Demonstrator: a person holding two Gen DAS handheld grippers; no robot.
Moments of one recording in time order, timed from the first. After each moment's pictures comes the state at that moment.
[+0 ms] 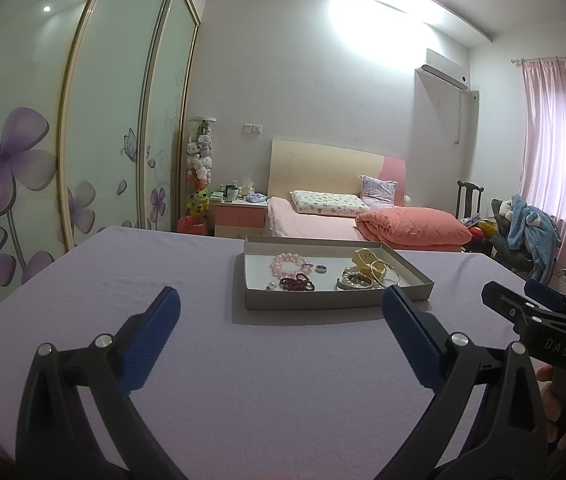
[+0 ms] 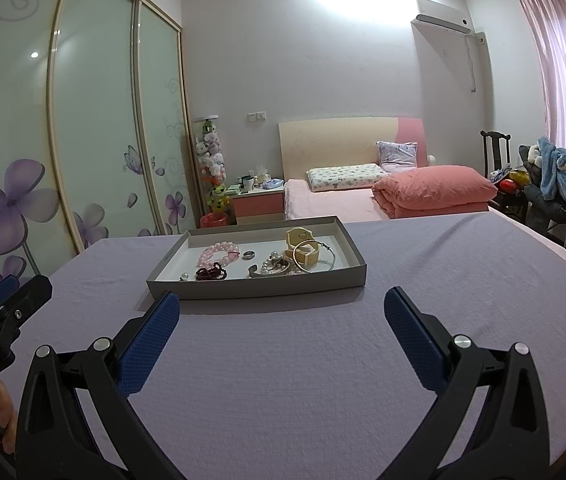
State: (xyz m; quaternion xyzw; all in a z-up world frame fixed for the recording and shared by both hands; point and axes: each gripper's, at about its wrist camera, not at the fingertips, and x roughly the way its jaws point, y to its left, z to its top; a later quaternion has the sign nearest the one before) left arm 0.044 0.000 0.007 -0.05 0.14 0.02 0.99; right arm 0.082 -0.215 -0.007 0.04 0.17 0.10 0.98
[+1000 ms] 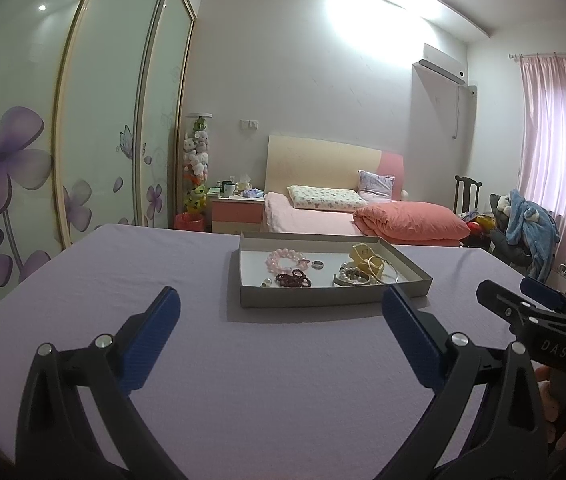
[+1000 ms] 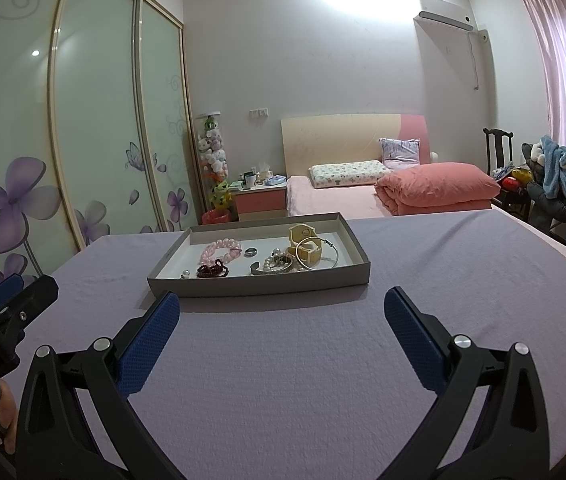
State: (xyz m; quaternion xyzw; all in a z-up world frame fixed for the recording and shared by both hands) left arm 0.045 -0.005 0.004 -0.05 0.15 0.02 0.99; right arm 0.082 -0.201 -0.011 0.04 0.18 0.10 0.98
